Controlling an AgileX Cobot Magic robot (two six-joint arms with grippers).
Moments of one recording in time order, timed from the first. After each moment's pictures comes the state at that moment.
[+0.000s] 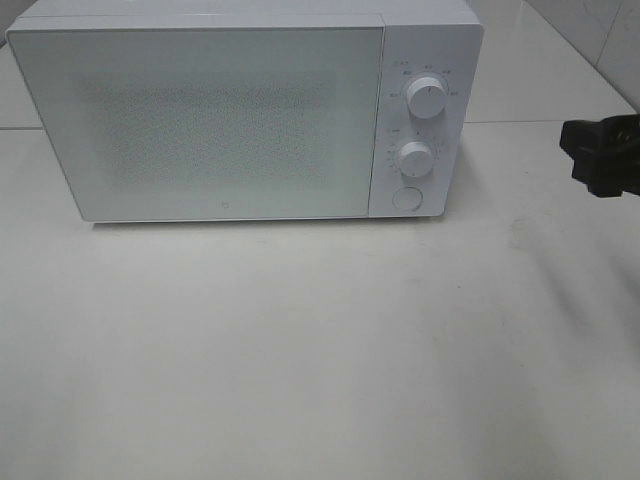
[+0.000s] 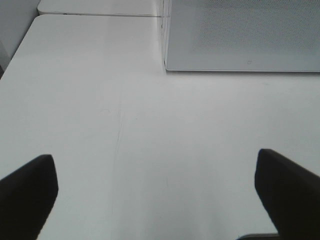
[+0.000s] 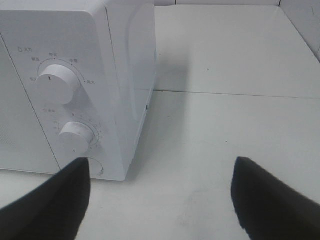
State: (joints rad) left arm 0.02 0.00 -0.52 -0.09 1.09 0.04; right arm 0.13 1.10 -0.35 0.01 -0.44 0.07
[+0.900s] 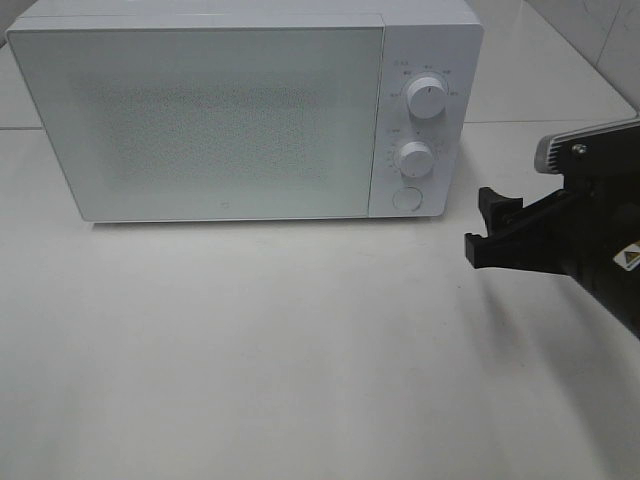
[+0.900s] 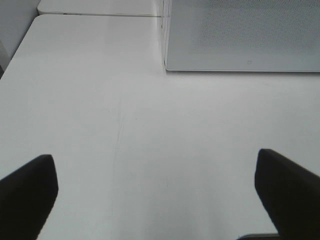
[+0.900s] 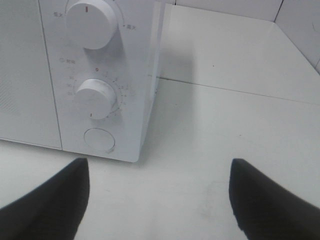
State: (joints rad) left arm 0.02 0.00 -0.52 -0.09 1.09 0.04; right arm 0.60 1.50 -0.26 0.66 -1.04 -0.35
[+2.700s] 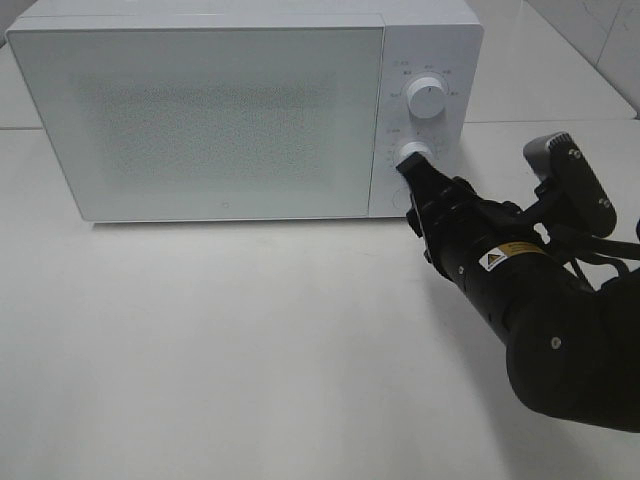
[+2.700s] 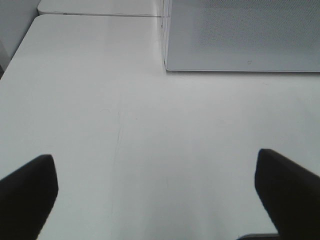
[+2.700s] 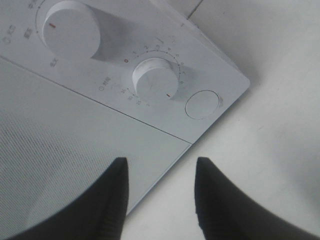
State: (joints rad) left arm 0.02 0.00 -0.52 -0.09 1.09 0.04; right arm 0.86 1.73 -0.47 0.93 -1.07 0.72
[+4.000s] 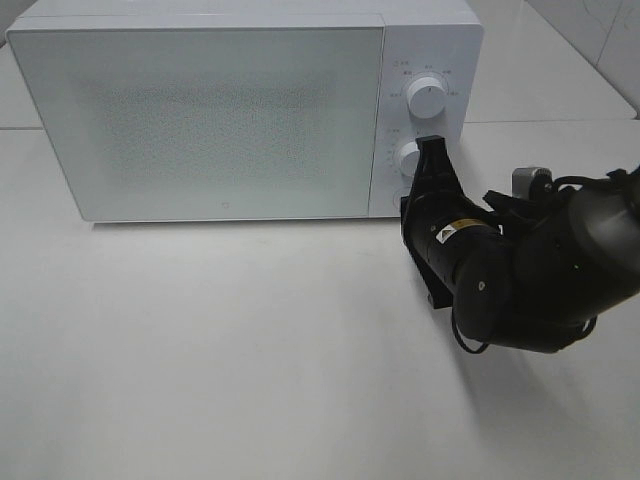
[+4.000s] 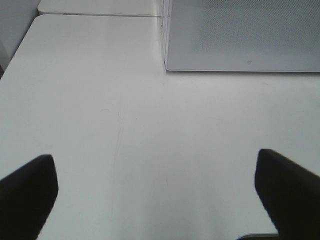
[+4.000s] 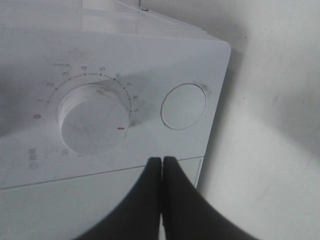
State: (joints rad) left arm 0.02 0.00 -0.52 -0.09 1.09 0.04; right arm 0.67 1.97 -0.67 0.73 -1.00 1.26
